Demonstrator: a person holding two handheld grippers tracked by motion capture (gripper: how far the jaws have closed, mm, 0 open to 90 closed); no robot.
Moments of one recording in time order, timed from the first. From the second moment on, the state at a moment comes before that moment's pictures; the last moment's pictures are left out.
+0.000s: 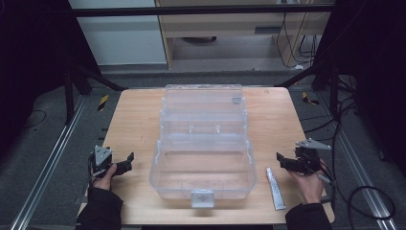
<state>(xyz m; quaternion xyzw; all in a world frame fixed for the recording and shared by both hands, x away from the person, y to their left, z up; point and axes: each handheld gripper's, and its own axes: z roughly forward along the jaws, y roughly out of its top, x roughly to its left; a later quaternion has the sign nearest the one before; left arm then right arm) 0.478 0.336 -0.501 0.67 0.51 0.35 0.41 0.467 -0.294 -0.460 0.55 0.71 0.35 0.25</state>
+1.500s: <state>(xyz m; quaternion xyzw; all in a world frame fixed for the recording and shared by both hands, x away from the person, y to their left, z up) 0.478 0.335 -0.501 0.67 0.50 0.35 0.41 0.447 -0.263 -0.403 0.57 0.76 0.27 0.17</state>
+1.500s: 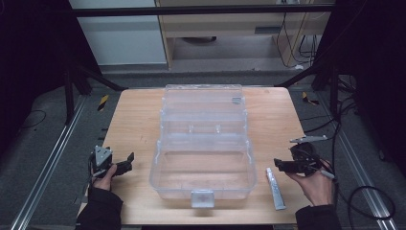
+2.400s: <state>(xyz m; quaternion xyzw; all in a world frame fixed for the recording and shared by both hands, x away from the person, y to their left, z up) 0.478 0.335 -0.501 0.67 0.51 0.35 0.41 0.450 -0.240 -0.421 0.57 0.79 0.20 0.11</state>
